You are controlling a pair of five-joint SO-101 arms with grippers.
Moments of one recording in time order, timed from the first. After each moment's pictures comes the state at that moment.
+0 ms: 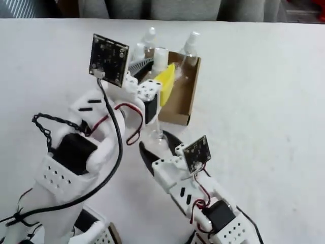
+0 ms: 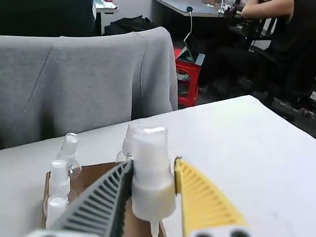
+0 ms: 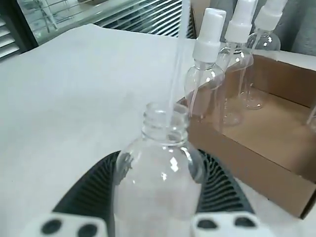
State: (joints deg) left arm 27.3 -41.9 22.0 43.3 10.3; right arm -40.4 -101.9 96.4 29.5 -7.0
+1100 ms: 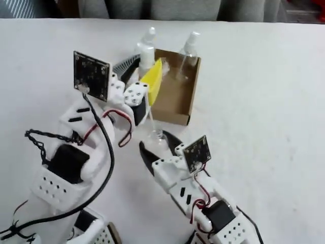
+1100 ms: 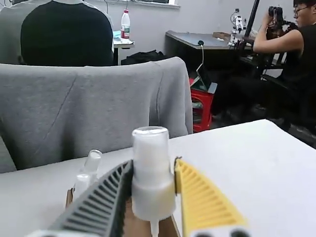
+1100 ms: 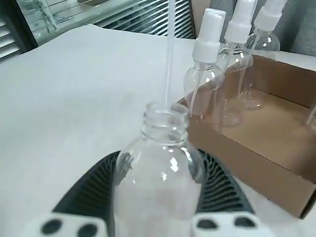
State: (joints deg) left arm 23.3 -48.9 32.0 35.4 8.2; right arm -40.4 -101.9 96.4 29.5 -7.0
